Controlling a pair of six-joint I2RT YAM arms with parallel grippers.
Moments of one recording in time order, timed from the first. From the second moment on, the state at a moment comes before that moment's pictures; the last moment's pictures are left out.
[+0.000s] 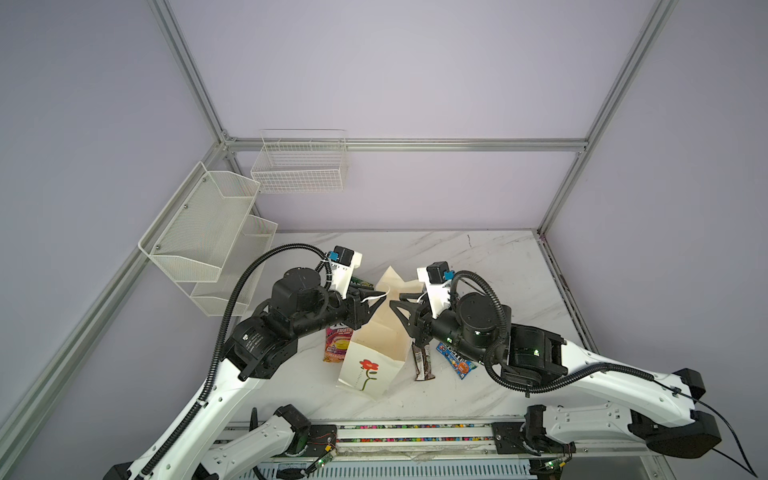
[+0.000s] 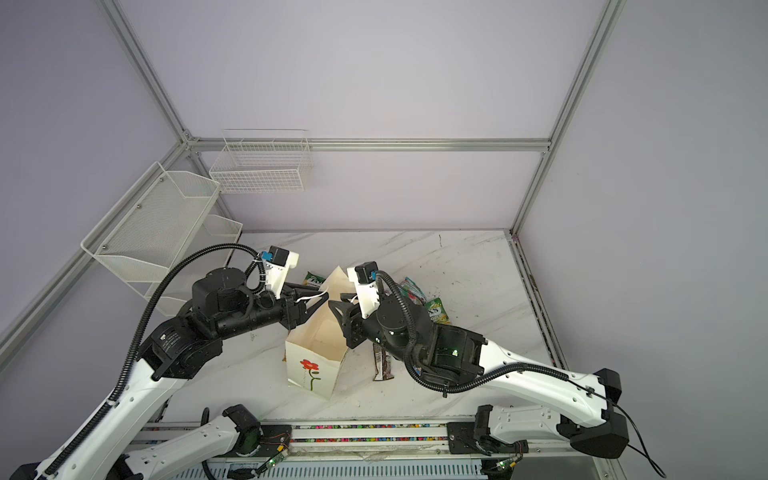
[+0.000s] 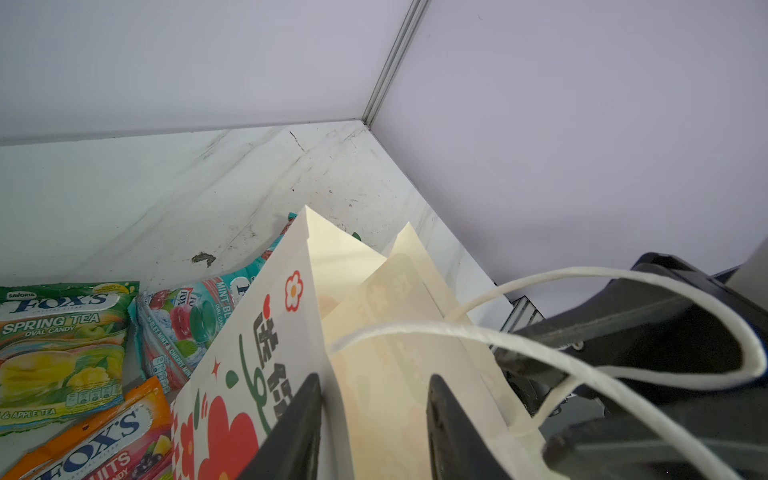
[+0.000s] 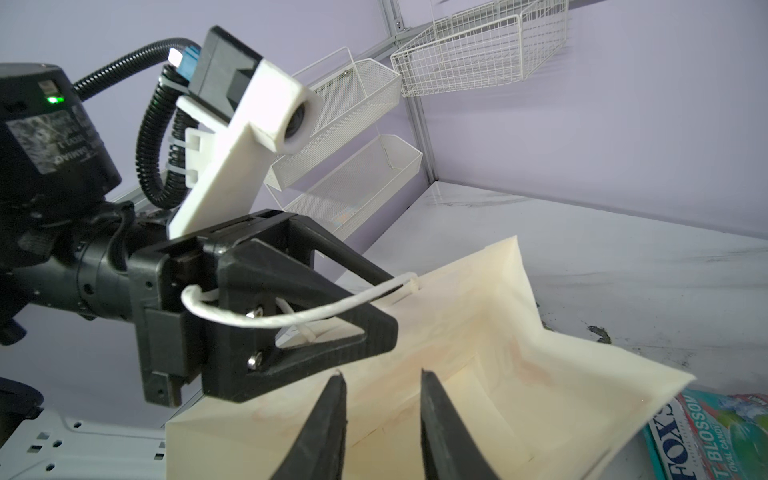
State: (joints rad) left arm -0.61 0.92 1.25 -0.69 0.26 -0.38; right arm 1.26 1.16 1.26 -0.28 0.33 0.44
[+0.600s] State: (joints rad) left arm -0.61 0.92 1.22 -0.68 0.28 -0.38; right arm 1.28 1.14 1.26 -0.27 0.32 0.38
